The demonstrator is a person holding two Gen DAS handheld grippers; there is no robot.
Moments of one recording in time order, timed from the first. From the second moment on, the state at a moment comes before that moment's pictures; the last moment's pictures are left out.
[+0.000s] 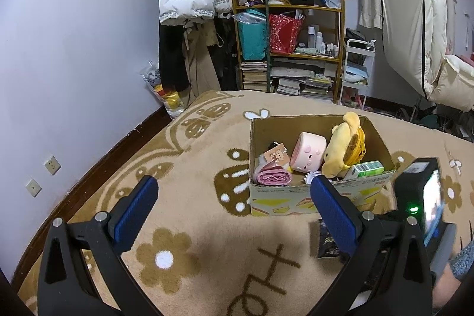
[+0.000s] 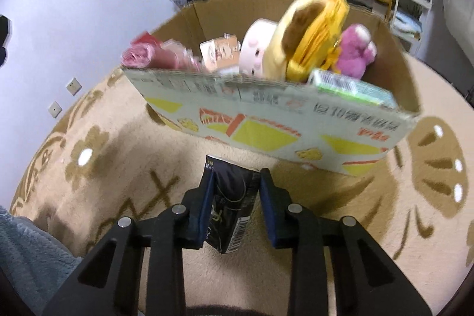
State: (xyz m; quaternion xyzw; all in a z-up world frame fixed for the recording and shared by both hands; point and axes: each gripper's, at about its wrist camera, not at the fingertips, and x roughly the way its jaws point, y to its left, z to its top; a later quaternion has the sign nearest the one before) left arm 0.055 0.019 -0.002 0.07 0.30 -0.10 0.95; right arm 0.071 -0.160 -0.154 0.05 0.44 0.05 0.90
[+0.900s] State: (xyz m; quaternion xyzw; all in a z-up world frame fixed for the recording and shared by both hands) left arm 0.041 0.013 0.007 0.08 0.27 -0.11 0.95; right arm 0.111 -0.181 -0.069 0.07 0.29 0.06 0.95
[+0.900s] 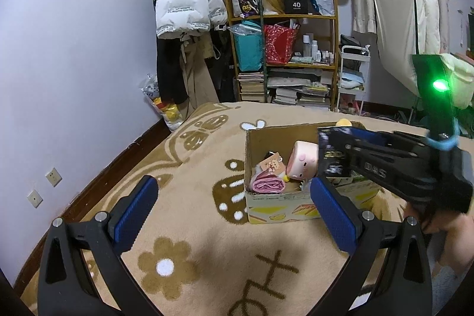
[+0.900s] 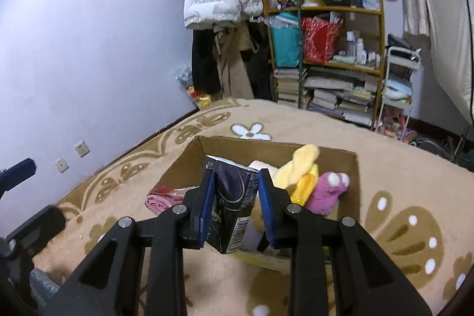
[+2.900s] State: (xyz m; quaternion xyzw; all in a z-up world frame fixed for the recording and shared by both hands) left arm 0.022 0.009 0.007 0.08 0.26 -0.12 0.95; right arm -0.024 -0.240 -0.027 0.07 0.24 -0.04 0.97
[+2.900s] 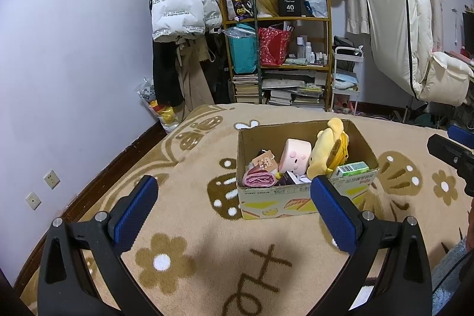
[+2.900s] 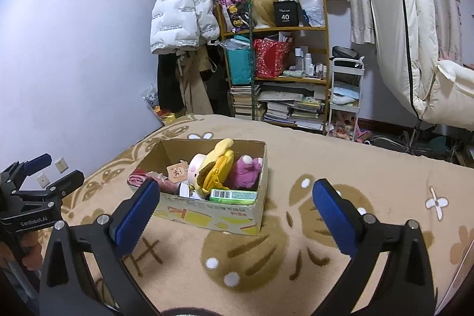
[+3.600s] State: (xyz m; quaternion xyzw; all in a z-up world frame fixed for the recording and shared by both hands) left arm 0.026 0.011 0.007 0.08 0.26 -0.12 0.95; right arm -0.022 -0.237 -0.032 0.06 0.24 -0.05 0.97
